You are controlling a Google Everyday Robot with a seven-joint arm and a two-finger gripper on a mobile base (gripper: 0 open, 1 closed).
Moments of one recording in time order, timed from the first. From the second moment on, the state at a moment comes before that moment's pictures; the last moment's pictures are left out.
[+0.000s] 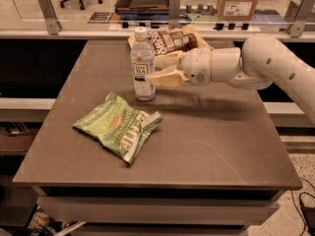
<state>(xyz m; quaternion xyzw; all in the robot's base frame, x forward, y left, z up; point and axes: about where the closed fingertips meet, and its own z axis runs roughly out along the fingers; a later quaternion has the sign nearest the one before) 0.618 -0.001 0.896 -0.52 0.58 0.35 0.52</state>
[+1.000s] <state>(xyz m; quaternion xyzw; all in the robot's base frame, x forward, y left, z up) 0.617 0.005 0.896 -0.52 0.58 0.35 0.52</state>
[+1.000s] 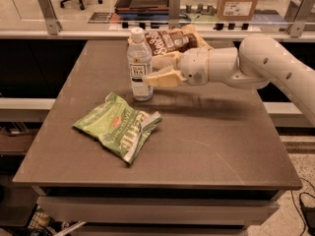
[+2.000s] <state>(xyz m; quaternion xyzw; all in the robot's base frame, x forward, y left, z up) 0.614 -0.036 0.923 -0.50 0.63 0.32 0.50</state>
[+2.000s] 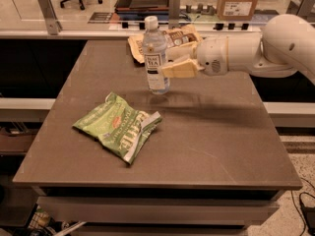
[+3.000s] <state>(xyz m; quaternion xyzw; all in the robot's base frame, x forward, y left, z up) 0.619 -0.061 0.954 -0.51 0.73 0.22 0.39</state>
